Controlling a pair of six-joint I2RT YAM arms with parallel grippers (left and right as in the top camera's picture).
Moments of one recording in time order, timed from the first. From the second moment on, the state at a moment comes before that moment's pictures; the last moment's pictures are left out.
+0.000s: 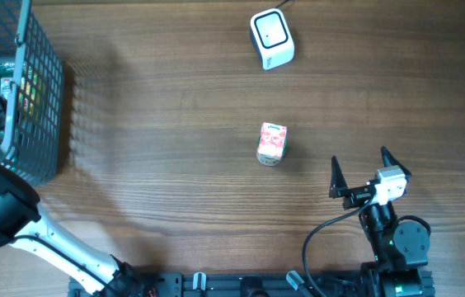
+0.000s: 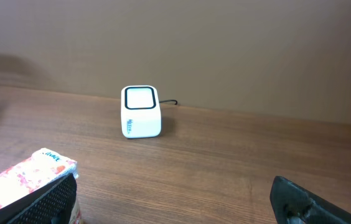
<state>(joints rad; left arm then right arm) 0.75 2.20 1.86 -0.96 0.26 0.36 0.09 0.02 0.01 0.00 -0.09 -0.05</state>
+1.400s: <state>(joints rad) 0.72 2.20 1.72 -0.82 0.27 0.43 0.09 0.02 0.01 0.00 -0.09 -0.05</state>
